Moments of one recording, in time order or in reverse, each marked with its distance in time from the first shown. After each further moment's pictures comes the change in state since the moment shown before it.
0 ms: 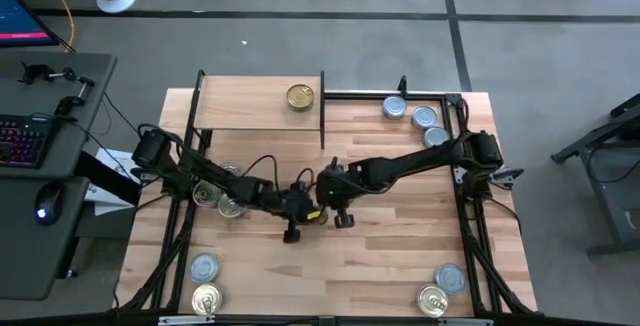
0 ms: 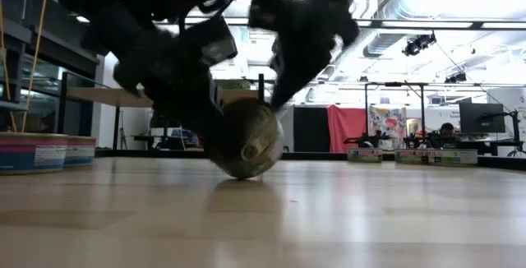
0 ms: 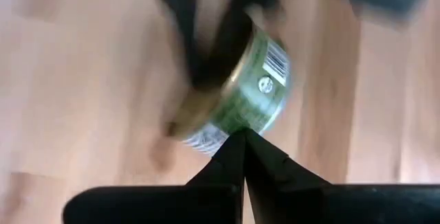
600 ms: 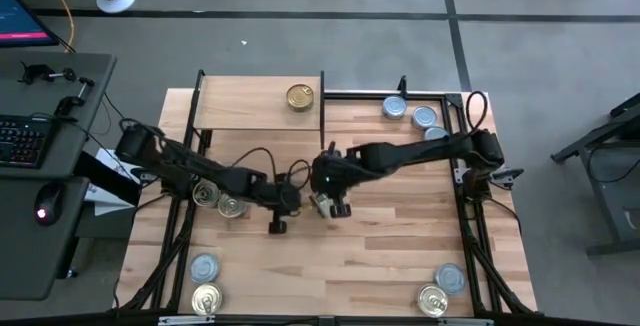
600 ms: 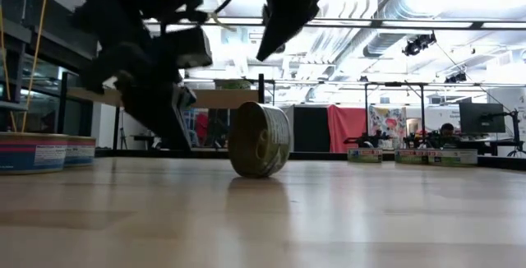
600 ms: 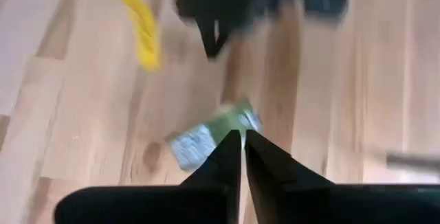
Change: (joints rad) left arm 0.024 -0.180 -0.006 -0.384 -0.003 0.032; right arm -0.049 -0.016 0.254 -0.270 0.057 0.004
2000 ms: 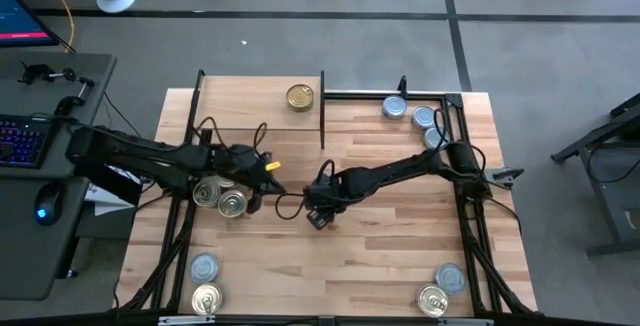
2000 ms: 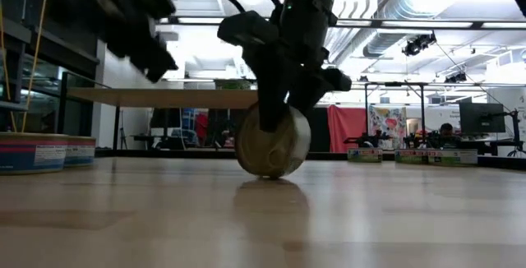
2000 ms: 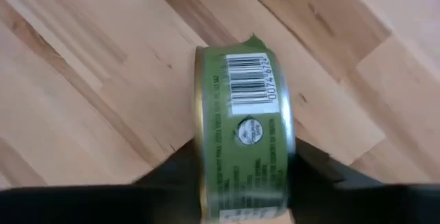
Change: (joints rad) left arm 0.202 -0.512 -0.240 0.151 0.287 0.020; right arm 0.081 0.198 0.004 -0.044 0.051 1.004
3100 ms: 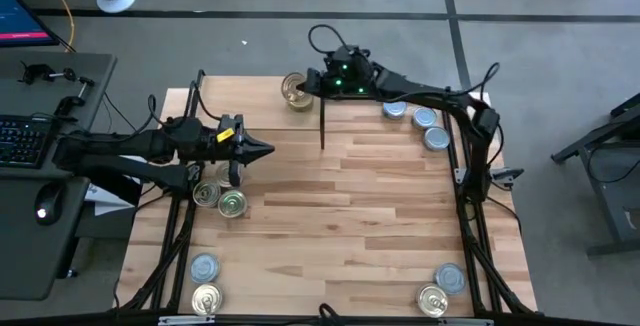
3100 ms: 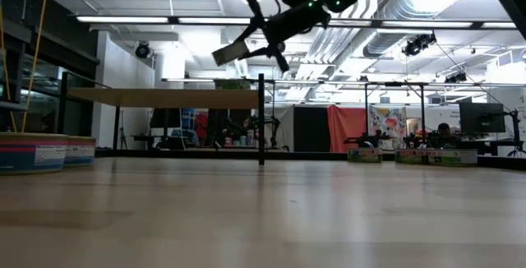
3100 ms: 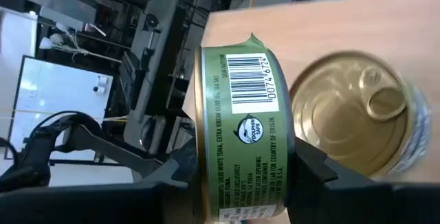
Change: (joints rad) left arm -0.028 -0.292 0.249 -0.078 -0.309 -0.168; right arm -0.642 -0.167 0.000 0.727 -0.336 0.109
